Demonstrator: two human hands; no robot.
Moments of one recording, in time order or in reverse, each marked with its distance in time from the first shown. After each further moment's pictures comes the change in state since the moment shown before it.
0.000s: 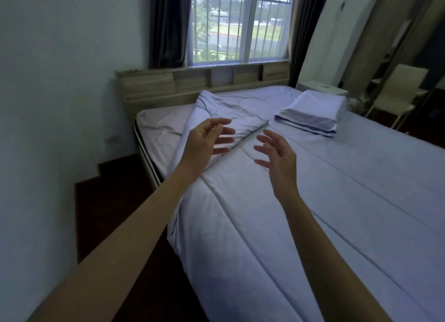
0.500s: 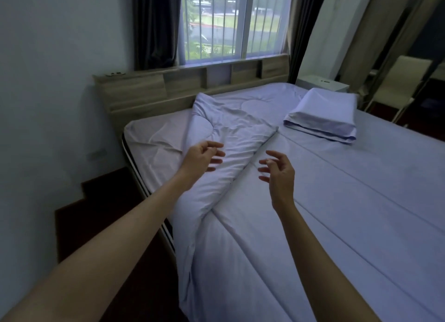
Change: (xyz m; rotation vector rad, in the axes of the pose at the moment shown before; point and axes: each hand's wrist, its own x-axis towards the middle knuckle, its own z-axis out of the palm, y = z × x) left_hand 0.217 -0.107 -0.108 0.207 -0.090 -0.248; right_hand 0.163 0.128 0.095 -0.115 0.216 0.094
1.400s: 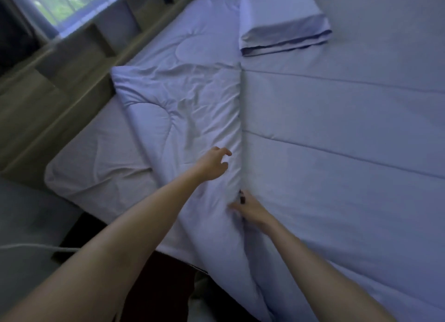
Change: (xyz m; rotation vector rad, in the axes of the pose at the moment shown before) left_hand 0.285 -0.172 0.015 1.151 -0.863 0.137; right_hand 0.061 0.242 0.133 -0.265 -0.165 0.727
